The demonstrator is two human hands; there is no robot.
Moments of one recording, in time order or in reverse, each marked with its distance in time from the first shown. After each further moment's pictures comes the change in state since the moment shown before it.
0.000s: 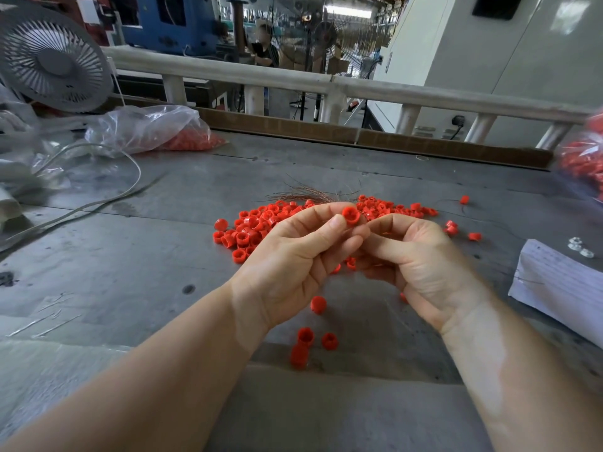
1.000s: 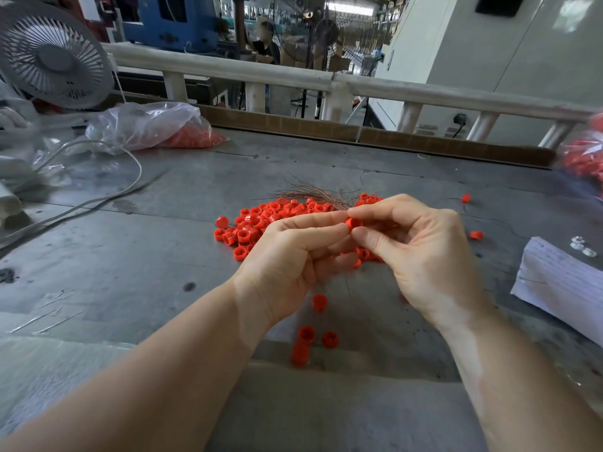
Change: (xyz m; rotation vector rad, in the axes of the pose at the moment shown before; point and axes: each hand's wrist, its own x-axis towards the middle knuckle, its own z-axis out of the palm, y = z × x) left_hand -0.003 0.005 0.000 0.199 0.140 -0.061; right_hand 0.001 0.002 0.001 -0.460 0.052 -0.581
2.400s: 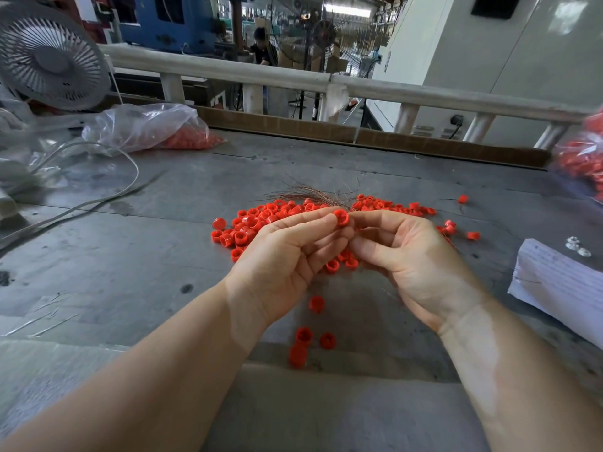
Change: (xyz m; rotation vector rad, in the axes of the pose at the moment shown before) left_hand 0.006 -0.001 -0.003 -0.150 0.049 0.009; right_hand -0.001 0.008 0.000 0.414 -0.141 0.419
